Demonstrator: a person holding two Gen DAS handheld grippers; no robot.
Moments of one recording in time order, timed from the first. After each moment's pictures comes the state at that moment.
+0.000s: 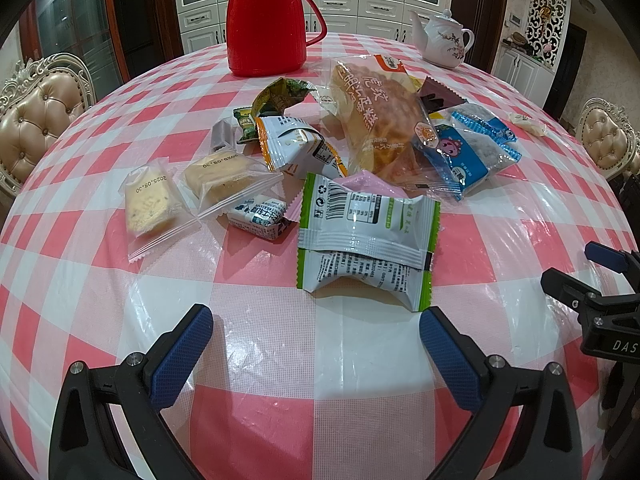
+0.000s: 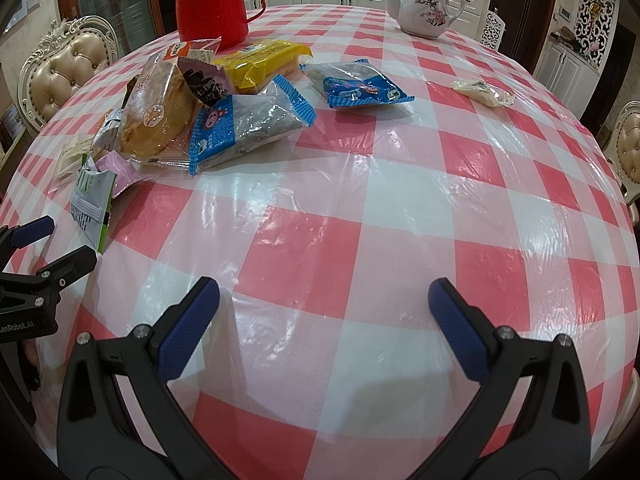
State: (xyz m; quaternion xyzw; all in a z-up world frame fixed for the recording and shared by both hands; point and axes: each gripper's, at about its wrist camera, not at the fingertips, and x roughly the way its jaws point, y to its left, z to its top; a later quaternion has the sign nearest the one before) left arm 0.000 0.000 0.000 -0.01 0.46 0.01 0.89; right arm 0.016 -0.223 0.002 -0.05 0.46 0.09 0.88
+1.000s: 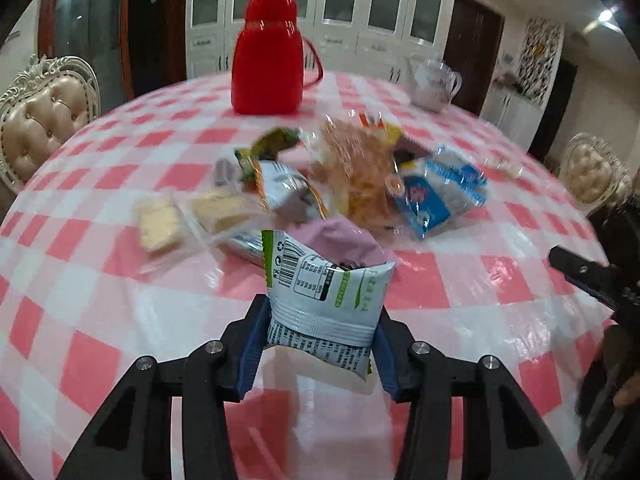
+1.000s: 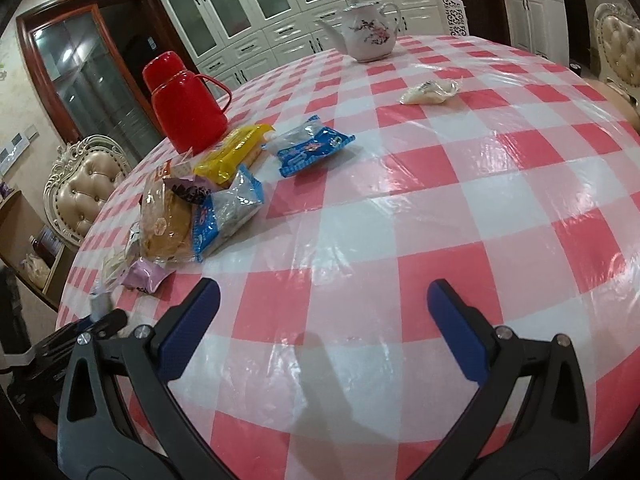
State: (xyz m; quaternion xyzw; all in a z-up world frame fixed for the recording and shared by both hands) left arm -0.033 0.008 0.031 -0.06 0.38 -0.02 0.92; right arm 0.008 -0.295 0.018 0.15 0.39 0.11 0.91
